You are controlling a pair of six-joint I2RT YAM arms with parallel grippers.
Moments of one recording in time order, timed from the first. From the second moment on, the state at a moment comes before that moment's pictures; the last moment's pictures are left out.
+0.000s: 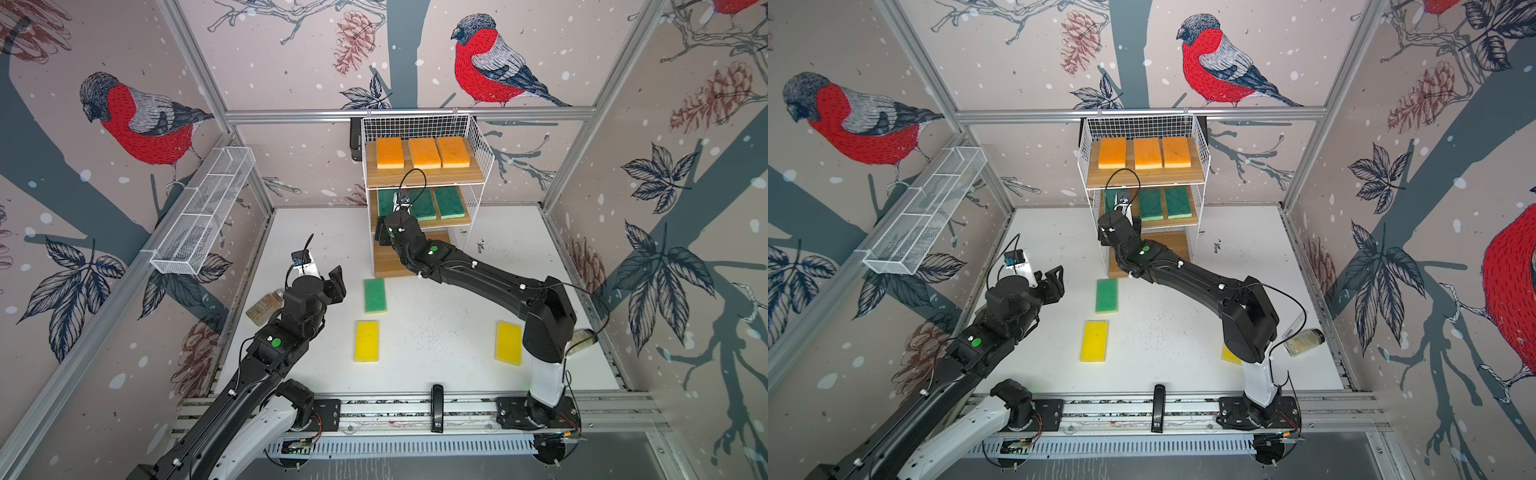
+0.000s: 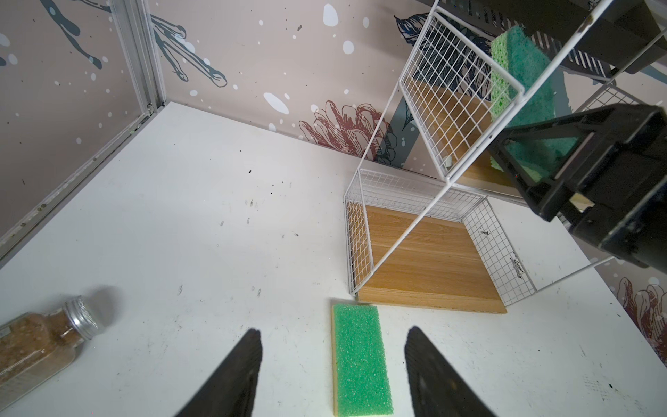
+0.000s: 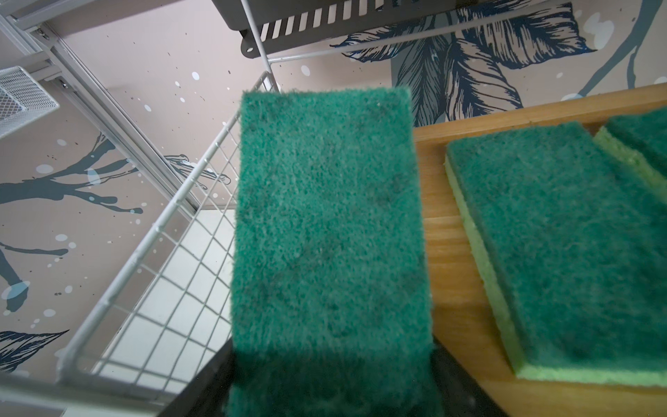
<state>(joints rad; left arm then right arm) -0.49 0.71 0.69 -0.36 -0.36 -0.47 0.94 1.93 1.70 -0.15 0.55 0.42</state>
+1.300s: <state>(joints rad) -0.49 0.69 0.69 -0.35 -0.34 -0.47 0.94 2.04 1.85 -0.21 0.65 0.40</state>
